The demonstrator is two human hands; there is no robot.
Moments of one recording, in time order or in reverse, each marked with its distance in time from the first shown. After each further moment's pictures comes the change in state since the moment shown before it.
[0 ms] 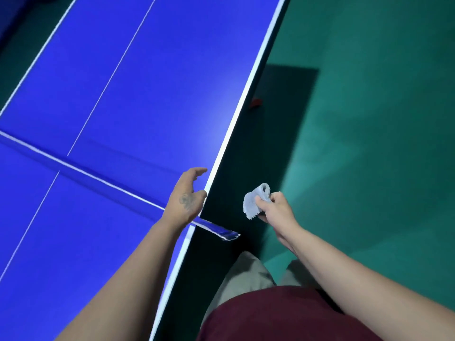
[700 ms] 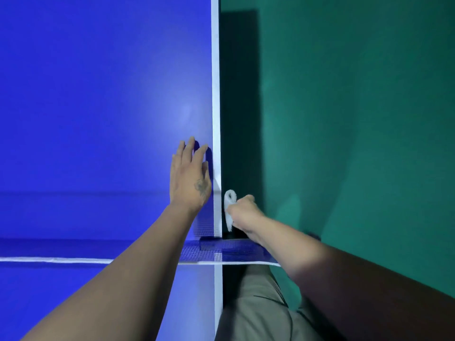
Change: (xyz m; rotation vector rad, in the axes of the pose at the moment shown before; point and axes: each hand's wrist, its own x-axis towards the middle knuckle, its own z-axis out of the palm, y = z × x) left_hand 0.221 -0.119 0.024 0.470 -0.083 0.524; right_hand 0.107 -0.005 0.194 -0.003 0.119 0.407
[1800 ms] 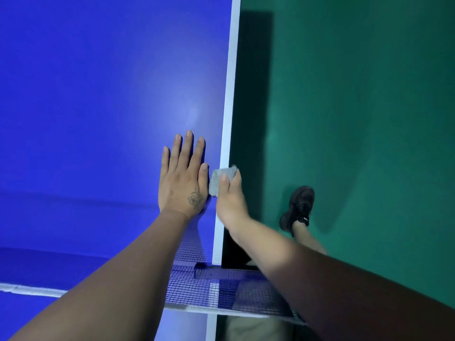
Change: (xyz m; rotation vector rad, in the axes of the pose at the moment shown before) left_hand 0.038 -0.035 0.025 0.317 0.135 0.076; right_hand 0.072 -0.050 0.039 0.153 0.182 -0.435
